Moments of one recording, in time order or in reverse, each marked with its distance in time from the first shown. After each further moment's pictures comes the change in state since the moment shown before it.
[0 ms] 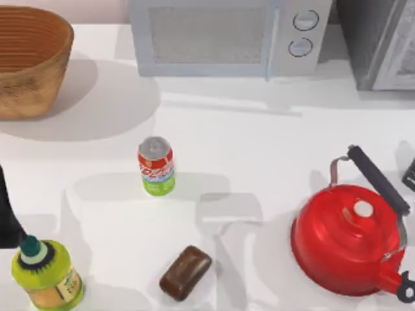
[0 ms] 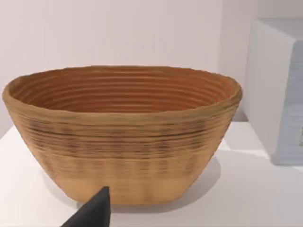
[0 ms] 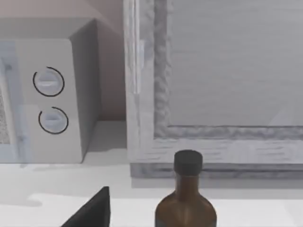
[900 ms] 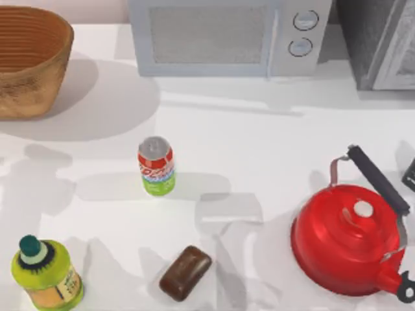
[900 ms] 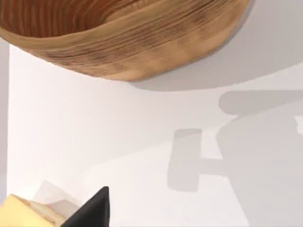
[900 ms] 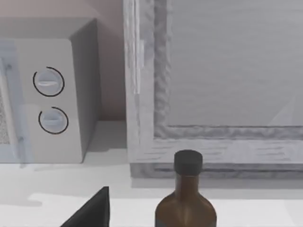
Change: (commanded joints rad) left arm 0.085 0.858 0.735 -0.561 0.000 0.453; right arm 0.000 0.000 0.000 0.000 0.000 0.000
